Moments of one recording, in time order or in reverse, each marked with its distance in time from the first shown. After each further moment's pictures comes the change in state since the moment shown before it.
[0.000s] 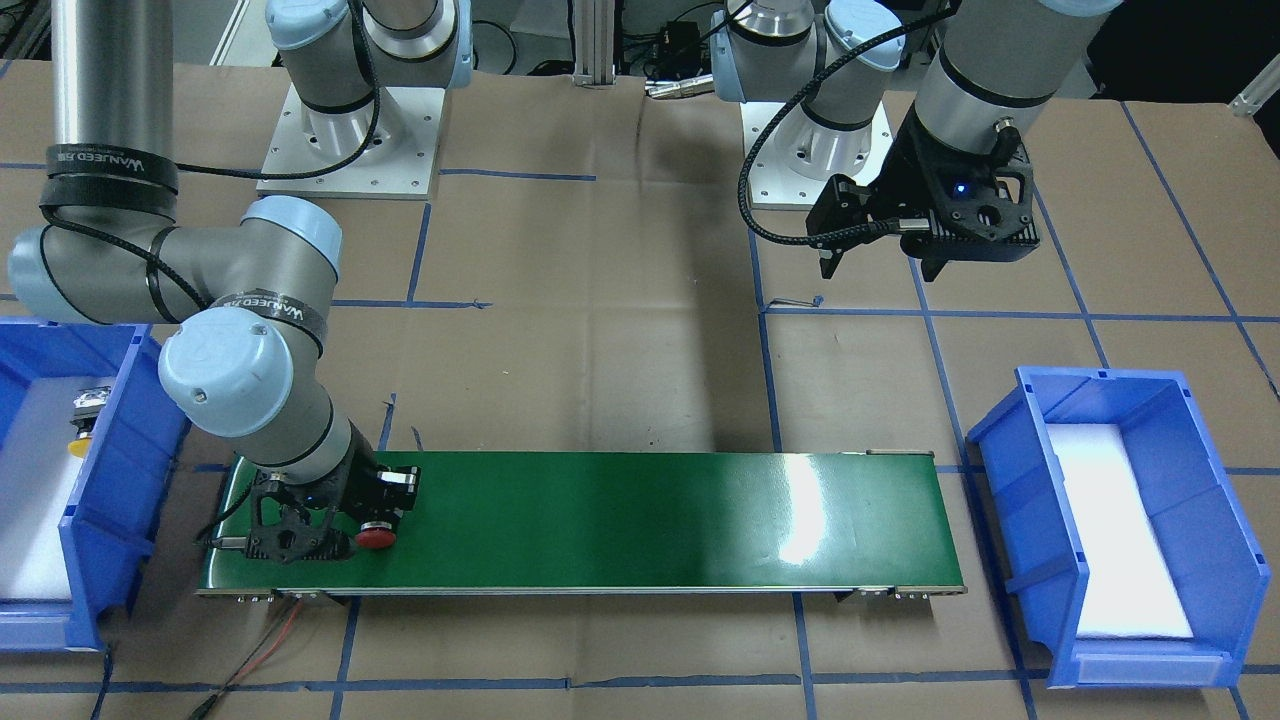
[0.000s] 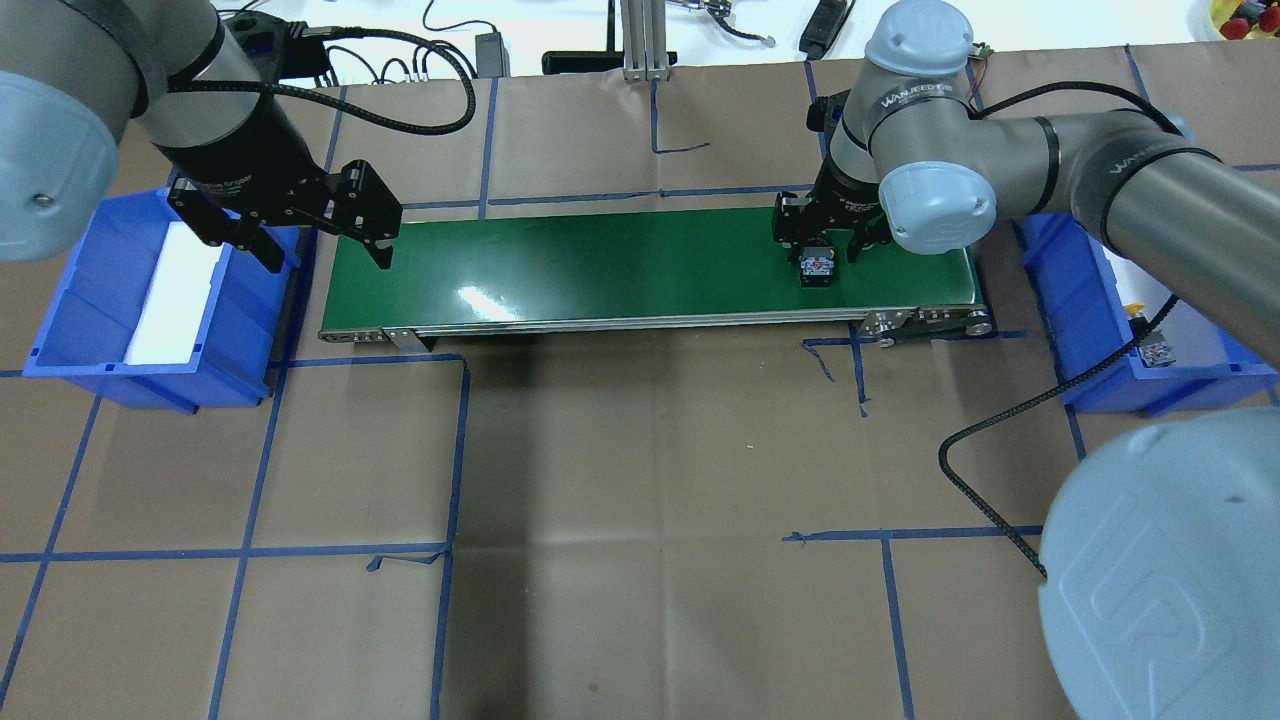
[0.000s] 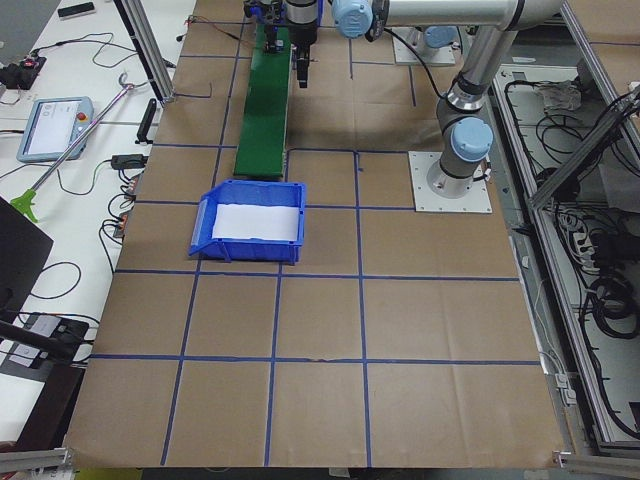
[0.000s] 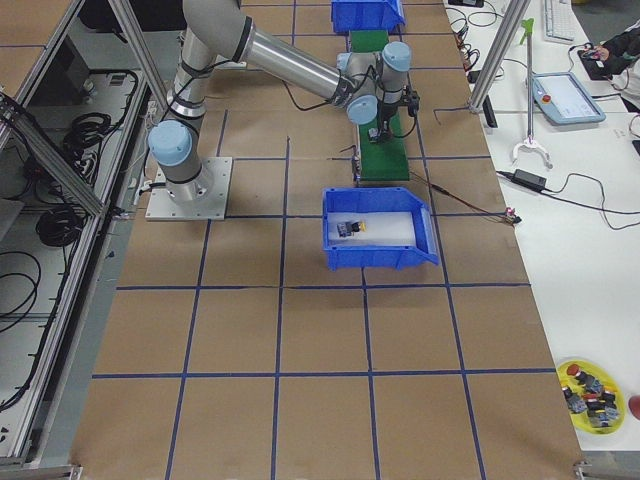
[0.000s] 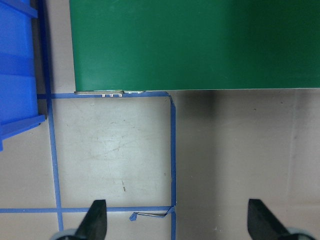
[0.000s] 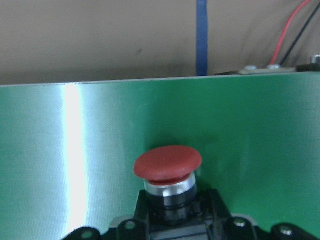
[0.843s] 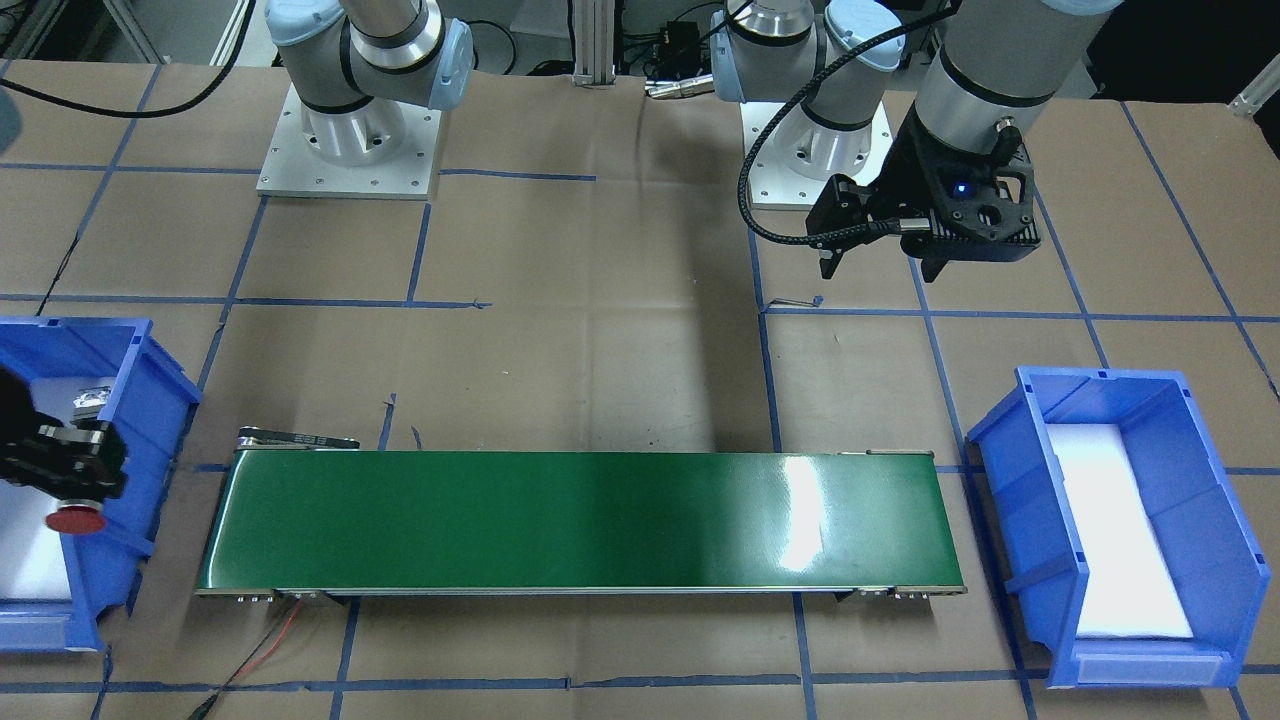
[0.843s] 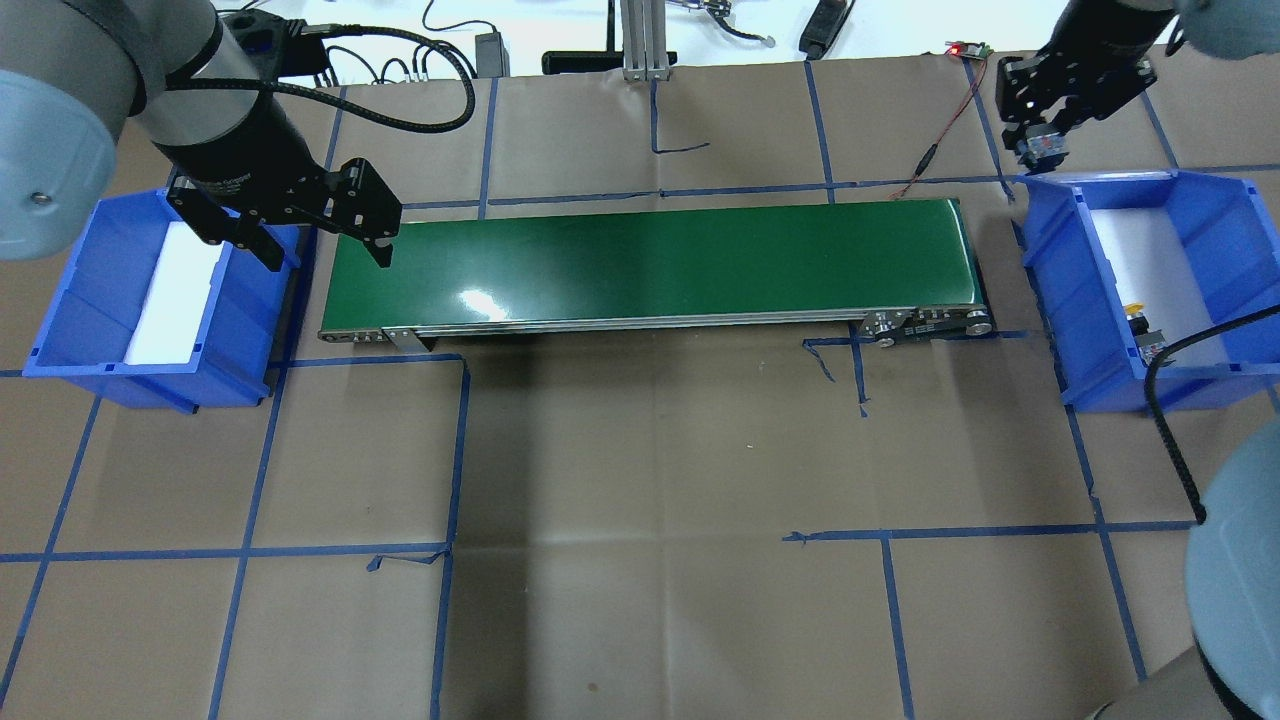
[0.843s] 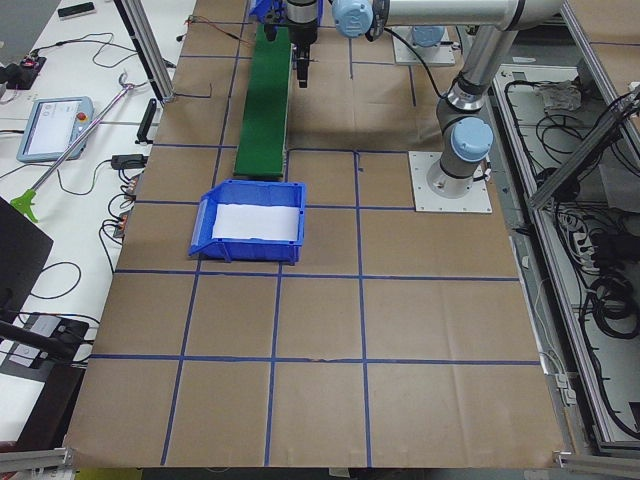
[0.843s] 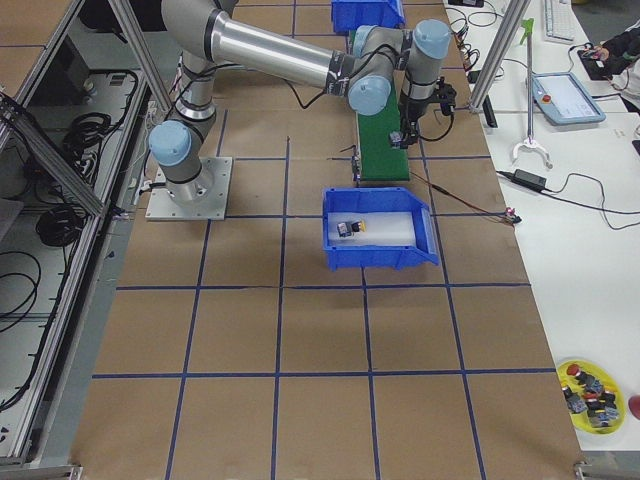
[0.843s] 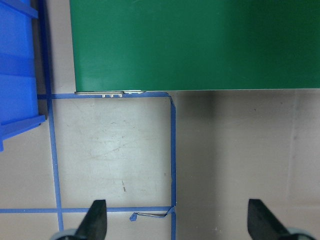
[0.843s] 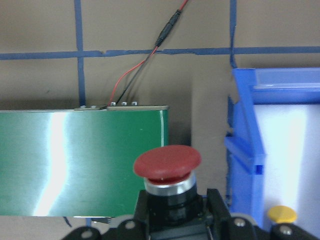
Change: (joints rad) left arm 0.000 0.000 0.003 0.000 -0.001 0.000; right arm -0.284 -0.088 -0.305 0.367 -0.010 -0.328
